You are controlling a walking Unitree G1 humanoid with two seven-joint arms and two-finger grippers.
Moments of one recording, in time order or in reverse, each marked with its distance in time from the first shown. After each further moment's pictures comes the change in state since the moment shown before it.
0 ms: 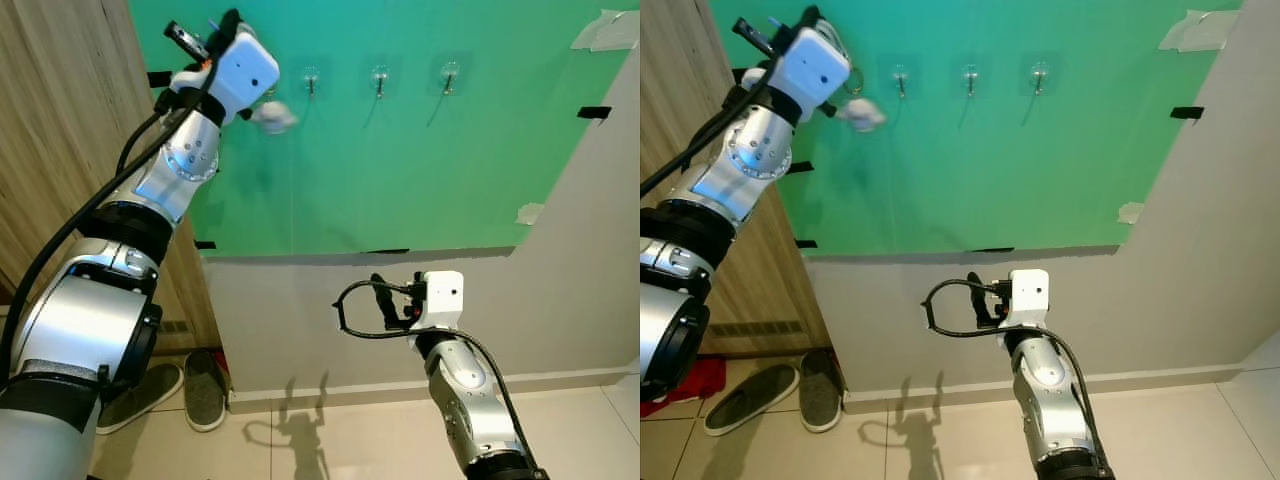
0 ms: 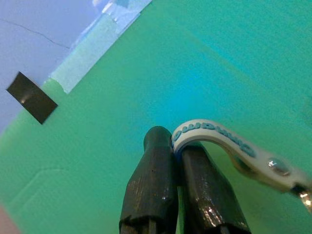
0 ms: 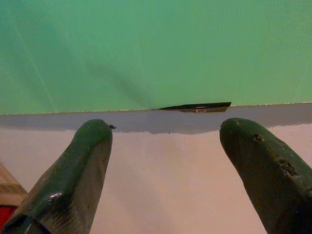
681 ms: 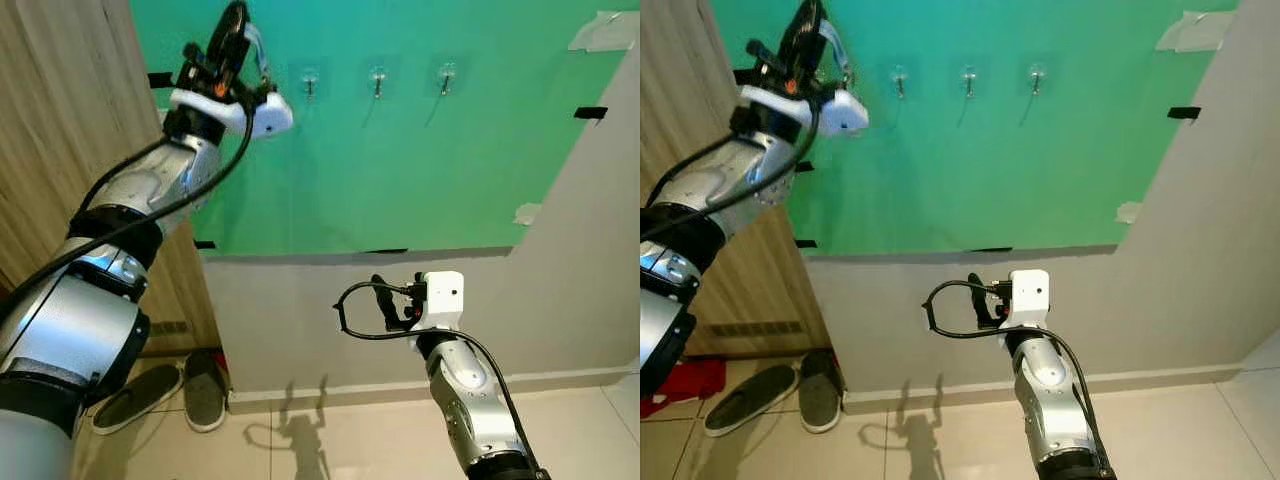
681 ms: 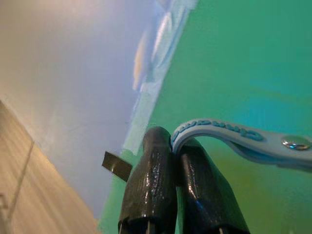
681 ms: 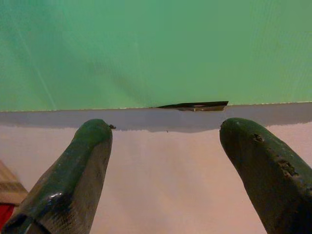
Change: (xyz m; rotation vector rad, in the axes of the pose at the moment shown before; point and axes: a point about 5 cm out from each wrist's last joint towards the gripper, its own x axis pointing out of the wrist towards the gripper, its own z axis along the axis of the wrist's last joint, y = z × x) left arm -0.015 -0.007 -0.006 0.531 -0.200 0.186; right arm 0.000 -0.001 -0.001 -0.011 0.006 0.005
